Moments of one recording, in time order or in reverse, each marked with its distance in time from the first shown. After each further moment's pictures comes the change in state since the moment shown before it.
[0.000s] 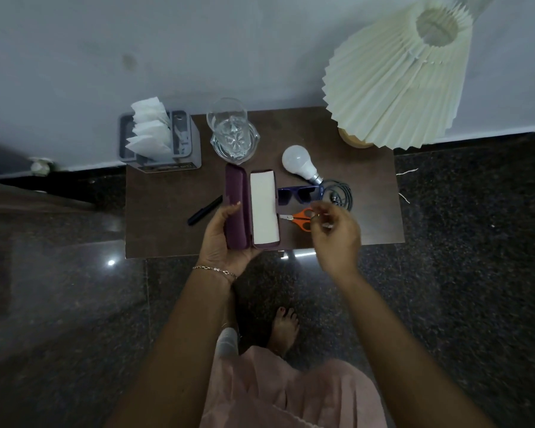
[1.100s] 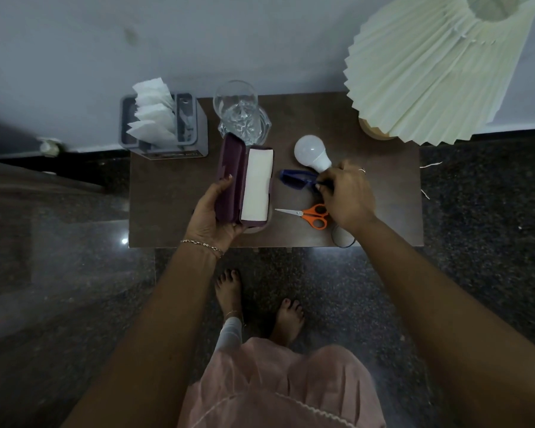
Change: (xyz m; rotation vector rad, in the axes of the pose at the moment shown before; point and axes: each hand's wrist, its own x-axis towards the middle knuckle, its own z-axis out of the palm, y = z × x) left_hand 0.027 0.034 -0.010 0.124 0.113 0.076; right_hand 0.093 0.005 0.010 -0.582 -0.287 -0.263
